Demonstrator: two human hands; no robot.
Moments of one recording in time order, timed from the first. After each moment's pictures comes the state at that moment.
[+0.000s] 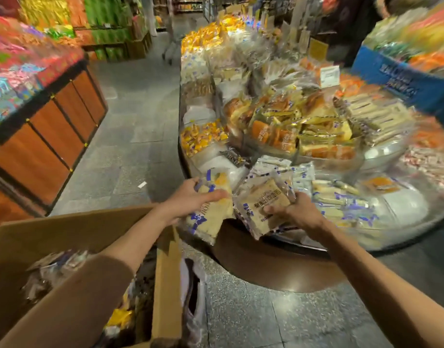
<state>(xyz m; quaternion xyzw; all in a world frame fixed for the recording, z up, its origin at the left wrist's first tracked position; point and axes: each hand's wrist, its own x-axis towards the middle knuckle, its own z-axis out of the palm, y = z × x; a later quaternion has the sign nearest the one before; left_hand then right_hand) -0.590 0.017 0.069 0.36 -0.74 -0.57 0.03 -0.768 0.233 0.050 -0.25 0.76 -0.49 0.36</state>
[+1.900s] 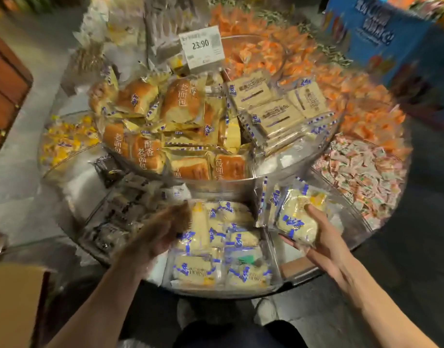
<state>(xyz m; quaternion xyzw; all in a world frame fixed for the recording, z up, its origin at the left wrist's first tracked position) -1.019 0.160 -0.072 0.49 -0.52 -0.70 0.04 -1.195 0.441 -0.034 0.11 0.46 -0.76 0.46</state>
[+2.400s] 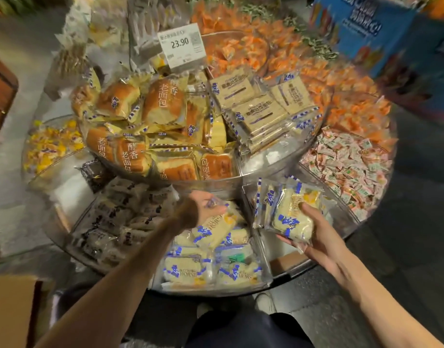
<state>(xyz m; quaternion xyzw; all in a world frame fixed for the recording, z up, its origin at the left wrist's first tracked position) -1.087 0.191 -0.059 0.26 -0.84 -0.47 -0.06 -1.207 0.460 -0.039 0.12 0.48 -0.74 0.46</state>
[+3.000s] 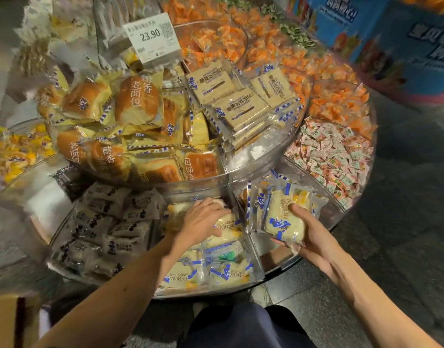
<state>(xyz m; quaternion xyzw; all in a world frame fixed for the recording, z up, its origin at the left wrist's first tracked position) -1.109 0.223 -0.101 0.04 -0.98 -0.08 -0.18 -1.204 0.471 -0.041 0.12 0.50 -0.73 0.46</state>
